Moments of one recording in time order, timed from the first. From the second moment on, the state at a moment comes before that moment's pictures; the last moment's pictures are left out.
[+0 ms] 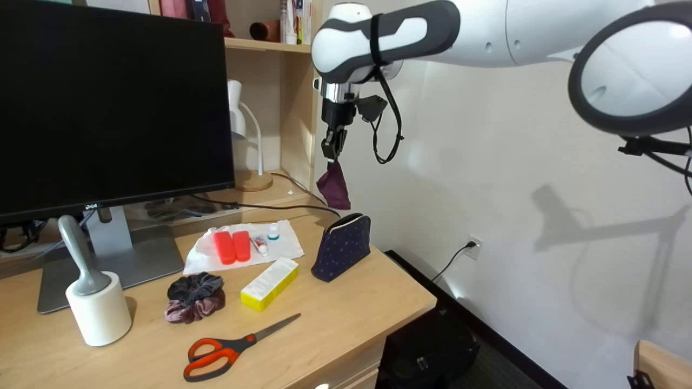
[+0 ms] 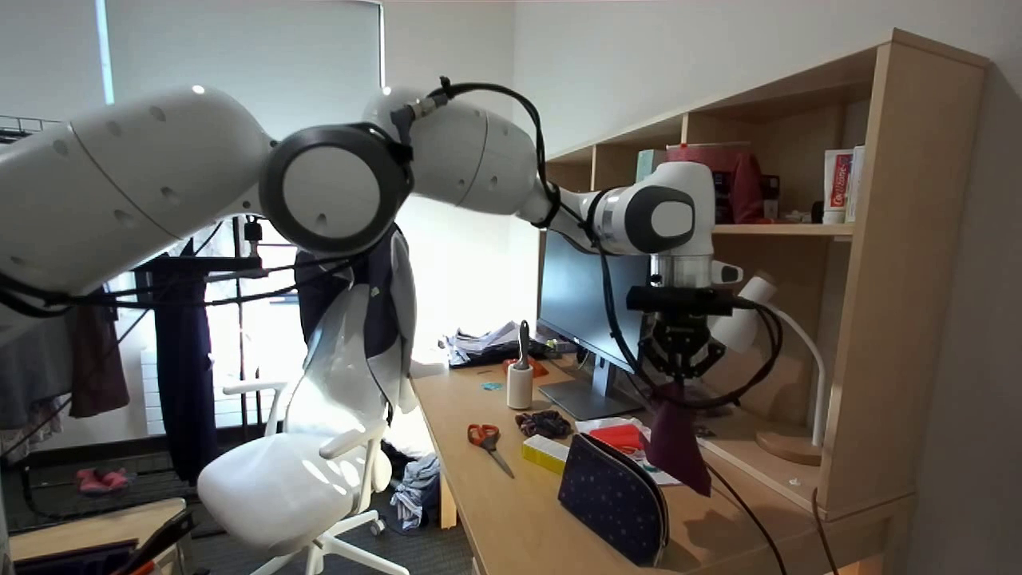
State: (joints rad) arm -0.14 0.98 0.02 -0.81 -0.05 1.87 -0.57
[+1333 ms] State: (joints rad) arm -0.14 1.26 0.08 -0.57 -0.01 1.81 -0.83
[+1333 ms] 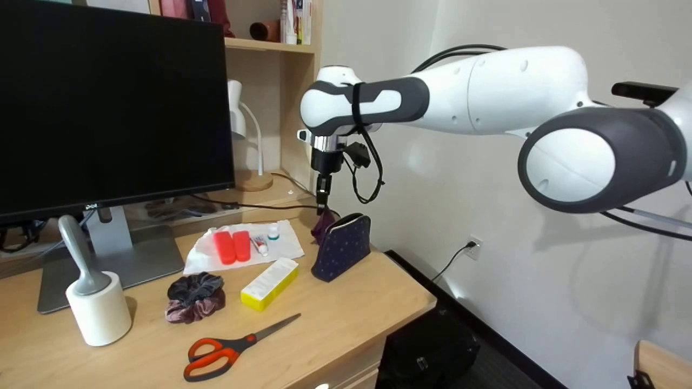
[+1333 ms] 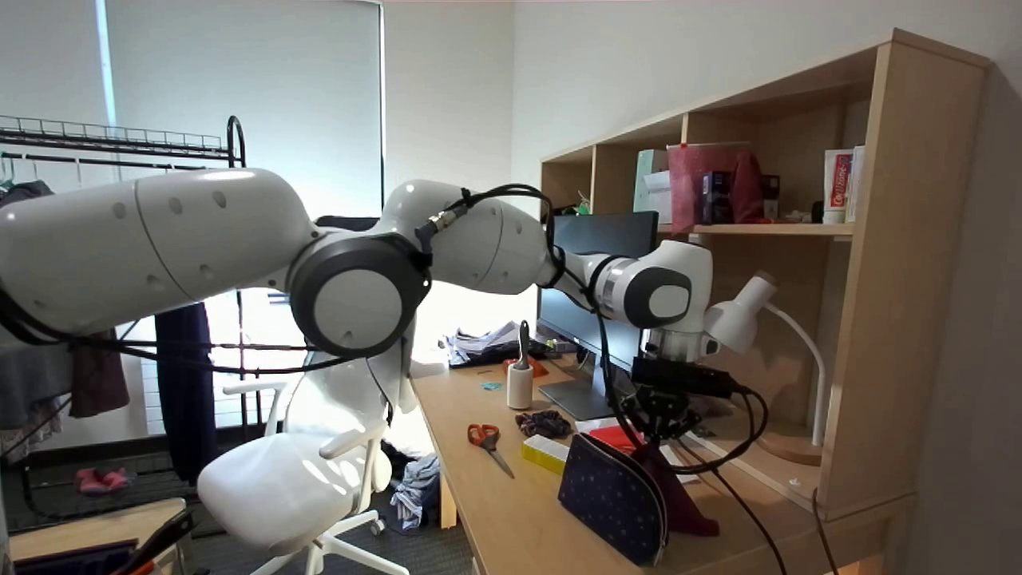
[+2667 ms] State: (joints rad) arm -0.12 1.22 0.08 -0.50 0.00 1.81 -0.61
